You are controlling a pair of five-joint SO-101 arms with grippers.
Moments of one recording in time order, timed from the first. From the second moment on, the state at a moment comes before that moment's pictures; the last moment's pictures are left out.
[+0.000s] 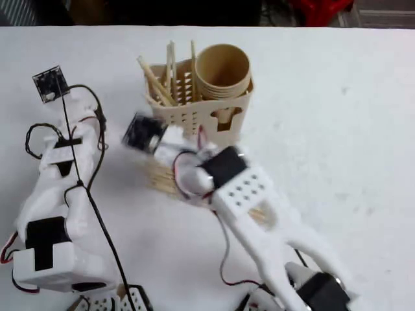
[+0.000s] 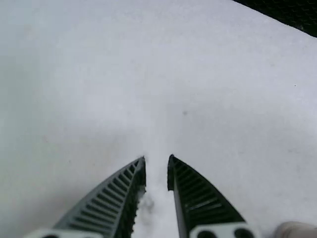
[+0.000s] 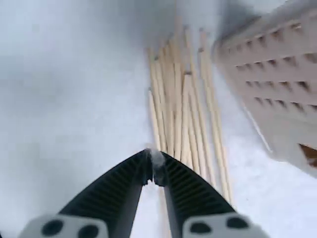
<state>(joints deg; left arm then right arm) -18.3 1.7 40.2 8.7 15.0 -42.0 -18.3 21.5 77.5 32.2</state>
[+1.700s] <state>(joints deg) -18.3 1.7 40.2 8.7 15.0 -36.1 -22.7 50.0 46.9 34.8</state>
